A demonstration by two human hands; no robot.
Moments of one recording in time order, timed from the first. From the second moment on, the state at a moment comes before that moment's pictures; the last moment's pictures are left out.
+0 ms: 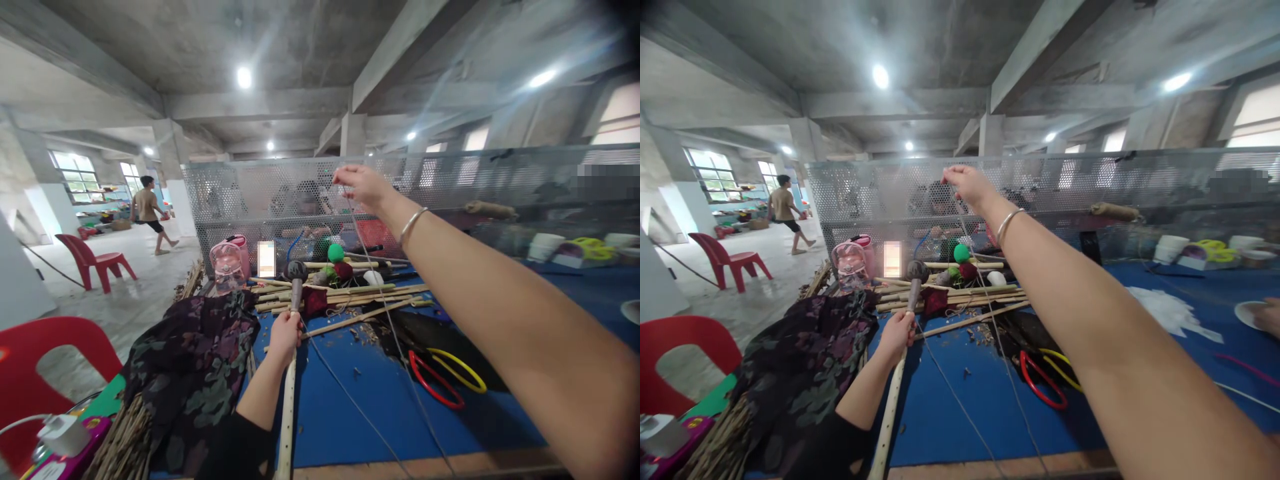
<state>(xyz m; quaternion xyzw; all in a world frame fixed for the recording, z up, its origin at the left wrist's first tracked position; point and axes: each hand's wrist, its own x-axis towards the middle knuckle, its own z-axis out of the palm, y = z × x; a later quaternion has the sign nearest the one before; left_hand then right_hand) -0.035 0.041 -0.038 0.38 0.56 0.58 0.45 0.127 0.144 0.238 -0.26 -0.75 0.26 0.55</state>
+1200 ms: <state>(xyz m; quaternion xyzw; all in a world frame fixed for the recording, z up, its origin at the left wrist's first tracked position) -0.023 0.032 -0.032 0.40 0.58 0.54 0.45 0.159 0.030 -0.004 -0.35 -0.64 0.52 0.45</state>
